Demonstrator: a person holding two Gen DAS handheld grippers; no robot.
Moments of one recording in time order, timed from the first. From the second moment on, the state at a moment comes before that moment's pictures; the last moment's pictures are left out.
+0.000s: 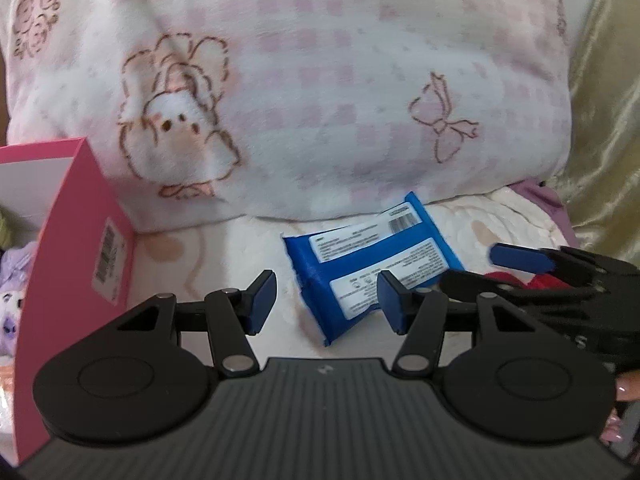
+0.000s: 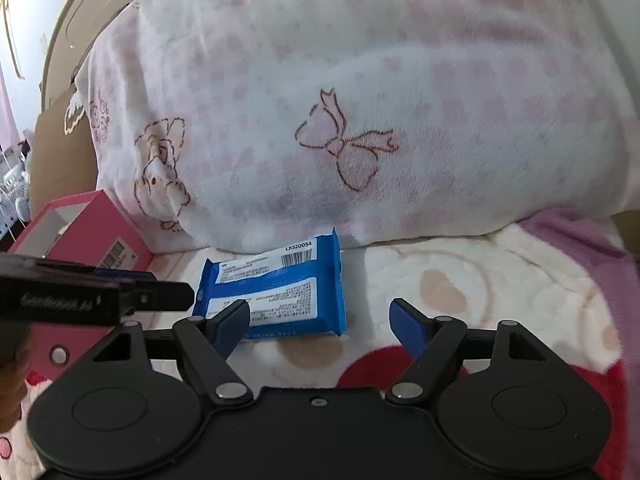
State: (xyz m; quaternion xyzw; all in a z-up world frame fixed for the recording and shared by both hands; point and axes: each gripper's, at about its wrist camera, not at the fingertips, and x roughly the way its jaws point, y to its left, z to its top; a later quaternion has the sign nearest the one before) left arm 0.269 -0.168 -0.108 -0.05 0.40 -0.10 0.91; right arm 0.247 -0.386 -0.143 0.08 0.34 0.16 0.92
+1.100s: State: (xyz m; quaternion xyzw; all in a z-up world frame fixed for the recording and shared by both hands) left arm 0.299 -0.192 -0.132 -0.05 0.46 -0.10 0.88; right arm 0.263 -0.406 -0.160 0.15 0.37 0.18 0.90
